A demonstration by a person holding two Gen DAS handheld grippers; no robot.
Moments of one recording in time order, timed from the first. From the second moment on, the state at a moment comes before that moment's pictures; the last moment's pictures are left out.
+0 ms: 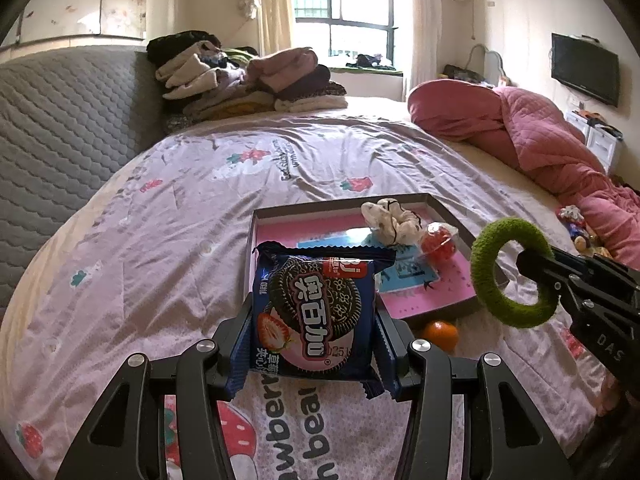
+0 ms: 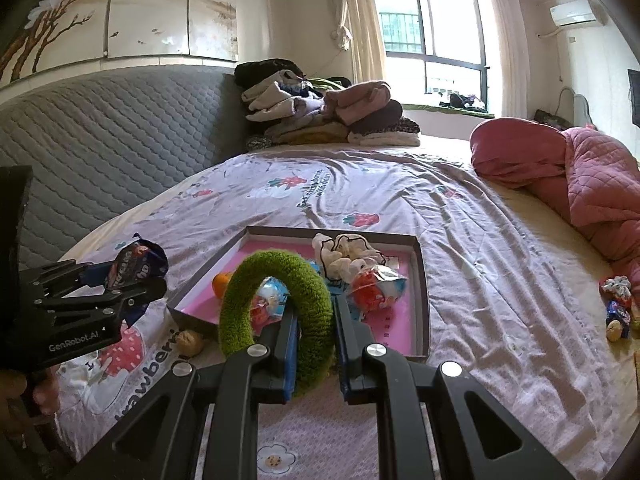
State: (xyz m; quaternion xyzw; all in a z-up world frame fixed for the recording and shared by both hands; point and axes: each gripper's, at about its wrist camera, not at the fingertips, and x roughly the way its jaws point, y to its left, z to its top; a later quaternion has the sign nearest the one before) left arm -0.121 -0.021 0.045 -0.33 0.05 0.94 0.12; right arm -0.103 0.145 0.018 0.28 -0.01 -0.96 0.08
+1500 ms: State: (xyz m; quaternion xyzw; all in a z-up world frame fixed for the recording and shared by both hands) left arm -0.168 -0.025 0.071 -0.29 0.05 0.95 0.11; right arm -0.155 0.164 0.064 0.23 -0.01 -0.97 0.03
